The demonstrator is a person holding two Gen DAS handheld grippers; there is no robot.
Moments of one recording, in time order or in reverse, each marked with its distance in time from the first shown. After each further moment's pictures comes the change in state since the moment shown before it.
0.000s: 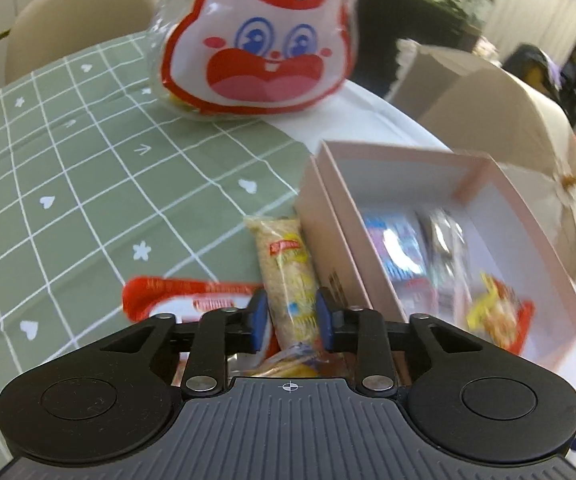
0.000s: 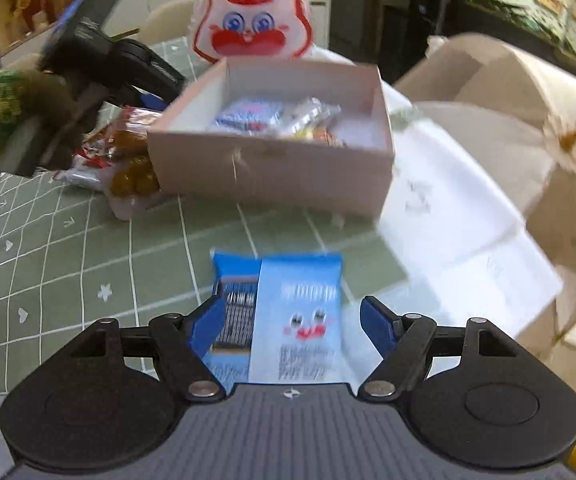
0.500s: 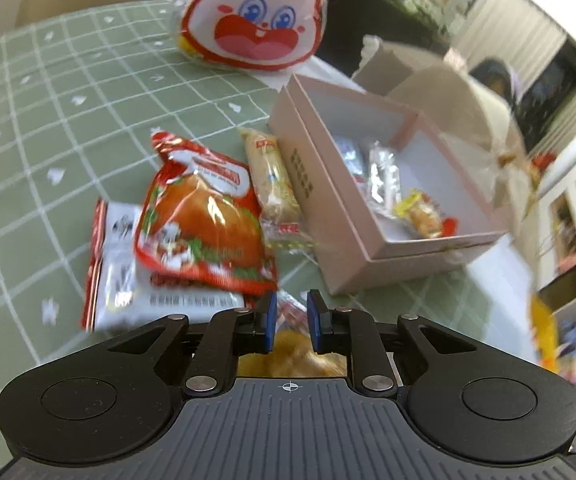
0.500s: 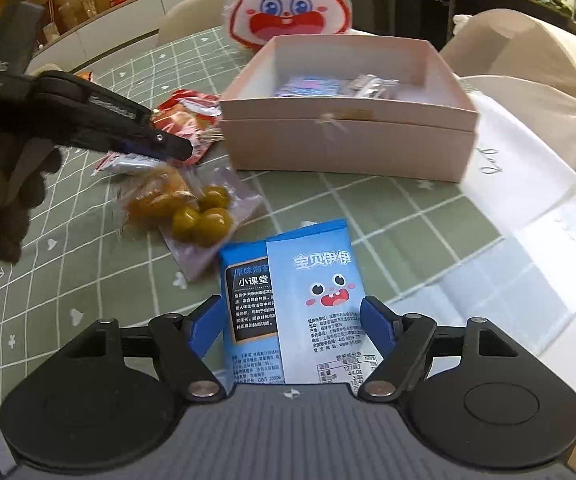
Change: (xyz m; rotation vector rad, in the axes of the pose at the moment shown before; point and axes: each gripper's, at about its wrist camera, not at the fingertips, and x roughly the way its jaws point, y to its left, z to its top) left arm -0.081 0.016 -0.092 -0.117 -0.012 -0.162; right arm 0.007 0.059 -0.014 0.007 0.003 0.077
